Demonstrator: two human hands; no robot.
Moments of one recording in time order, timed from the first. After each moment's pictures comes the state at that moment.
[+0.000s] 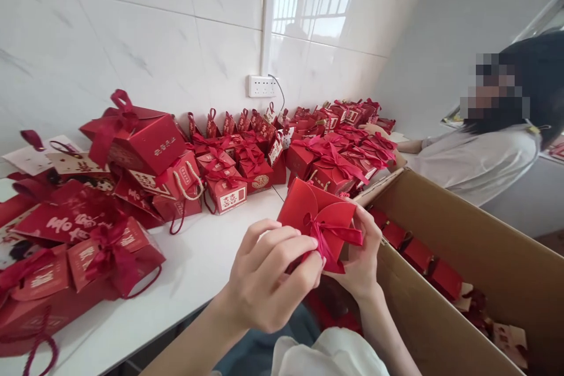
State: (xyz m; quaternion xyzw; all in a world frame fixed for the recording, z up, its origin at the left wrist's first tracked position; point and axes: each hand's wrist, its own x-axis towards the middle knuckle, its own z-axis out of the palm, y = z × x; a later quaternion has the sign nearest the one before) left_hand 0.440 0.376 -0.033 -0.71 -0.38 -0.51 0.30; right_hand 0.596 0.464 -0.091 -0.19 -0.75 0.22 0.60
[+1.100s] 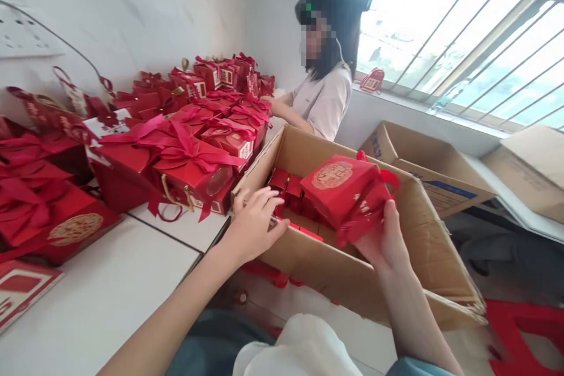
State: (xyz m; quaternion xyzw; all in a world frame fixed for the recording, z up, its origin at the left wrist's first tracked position) left_hand 0.576 0.548 -0.101 -0.87 -0.37 -0.31 -0.12; right_hand 0.796 0.471 -0.065 -0.45 -0.29 0.49 0.69
